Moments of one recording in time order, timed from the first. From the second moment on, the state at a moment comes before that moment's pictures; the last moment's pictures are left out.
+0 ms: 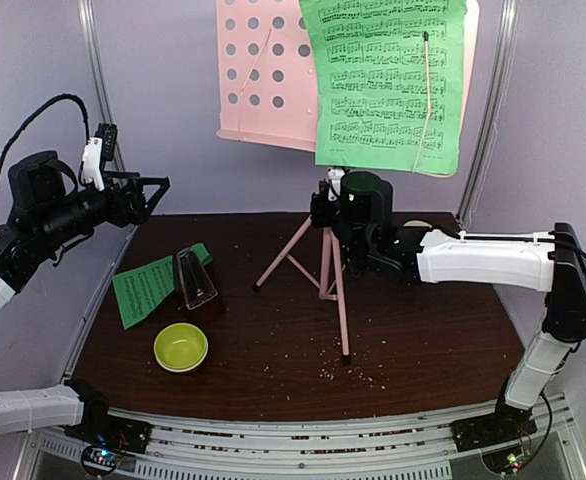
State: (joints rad) left arm -0.44 0.89 1.12 -0.33 0.14 -0.12; right arm 0.93 1.71 1.33 0.34 0.76 0.07
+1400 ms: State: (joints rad) left arm -0.62 1.06 1.37 -0.26 0.14 -0.24; right arm 0.51 1.08 0.71 0.17 0.50 0.44
